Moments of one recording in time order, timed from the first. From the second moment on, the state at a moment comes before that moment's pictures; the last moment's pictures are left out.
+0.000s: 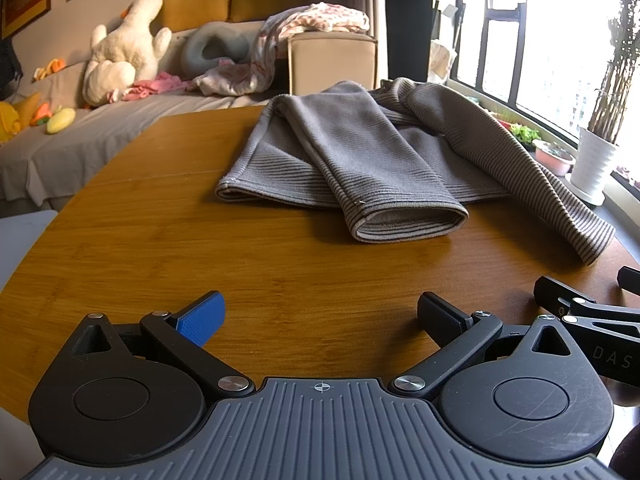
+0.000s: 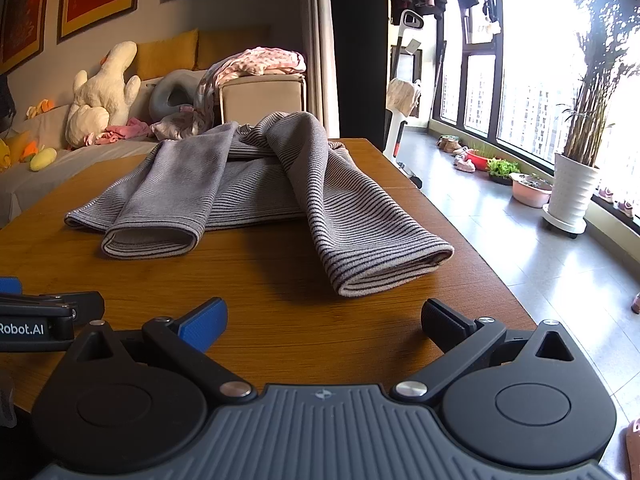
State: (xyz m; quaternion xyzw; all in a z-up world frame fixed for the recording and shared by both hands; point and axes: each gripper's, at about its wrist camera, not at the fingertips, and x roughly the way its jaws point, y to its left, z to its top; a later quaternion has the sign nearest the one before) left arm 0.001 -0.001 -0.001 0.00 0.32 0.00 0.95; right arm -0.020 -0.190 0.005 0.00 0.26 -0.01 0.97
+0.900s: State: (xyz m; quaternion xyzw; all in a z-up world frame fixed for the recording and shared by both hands) left arm 0.024 0.015 0.035 -0.03 0.31 -0.08 0.95; right arm -0.014 -0.192 0.007 -0.01 0.26 0.04 0.96
